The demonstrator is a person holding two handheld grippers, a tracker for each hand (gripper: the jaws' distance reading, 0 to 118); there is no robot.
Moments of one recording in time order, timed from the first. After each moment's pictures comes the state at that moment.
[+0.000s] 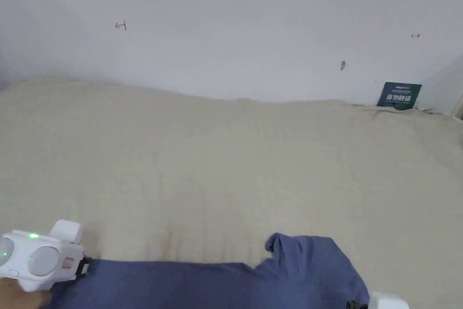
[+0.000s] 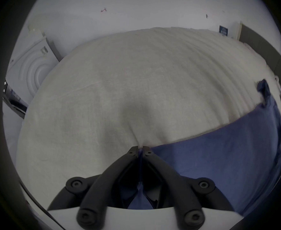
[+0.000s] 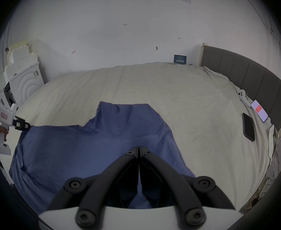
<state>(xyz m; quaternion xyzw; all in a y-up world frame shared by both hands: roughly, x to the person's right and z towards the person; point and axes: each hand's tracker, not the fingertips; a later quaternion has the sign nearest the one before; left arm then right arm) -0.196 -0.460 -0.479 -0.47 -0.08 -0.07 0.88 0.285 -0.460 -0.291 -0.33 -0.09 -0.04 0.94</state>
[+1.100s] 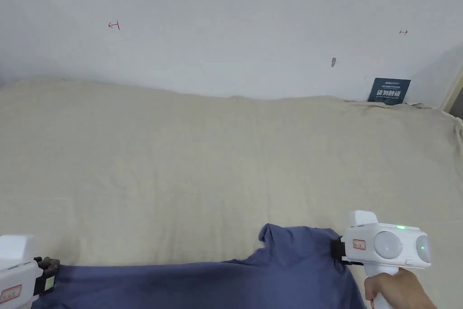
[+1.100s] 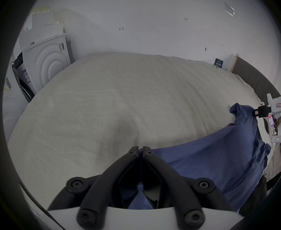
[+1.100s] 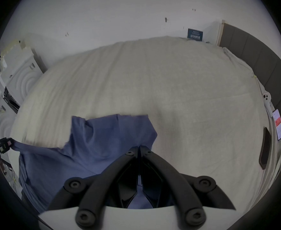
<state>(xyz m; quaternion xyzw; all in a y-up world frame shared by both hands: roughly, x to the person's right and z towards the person) -0.221 -0.420 -0.390 -0.38 -0.07 0.00 0.92 0.358 -0.447 -0.415 -0.44 -0.02 -0.06 0.90</state>
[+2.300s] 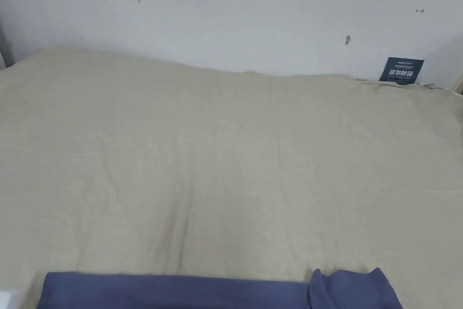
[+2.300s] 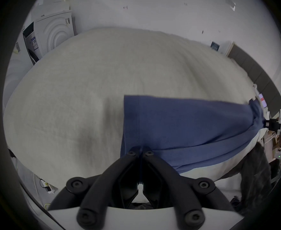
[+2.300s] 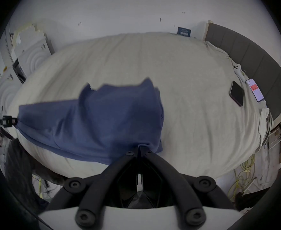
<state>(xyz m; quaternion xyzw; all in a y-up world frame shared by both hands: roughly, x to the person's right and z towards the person) -0.263 -0.489 -0.238 -0.48 -0.08 0.00 0.88 0.325 -0.483 -0.143 -0.47 -0.04 -0.01 0.88</state>
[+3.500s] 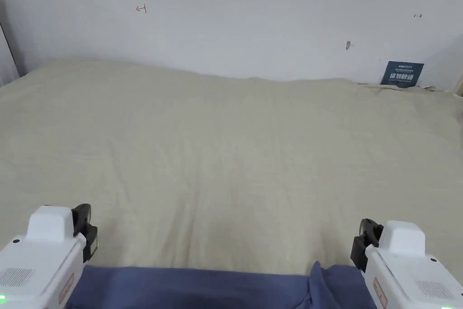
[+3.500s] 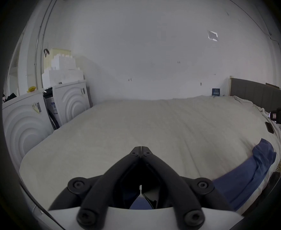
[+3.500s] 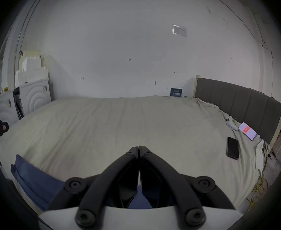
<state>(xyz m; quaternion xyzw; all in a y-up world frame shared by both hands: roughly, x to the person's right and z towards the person) -0.200 -0.408 -0.245 -0.15 -0.02 -0.04 0.99 0.257 -0.409 -0.202 -0.17 -0.09 0.00 0.98</state>
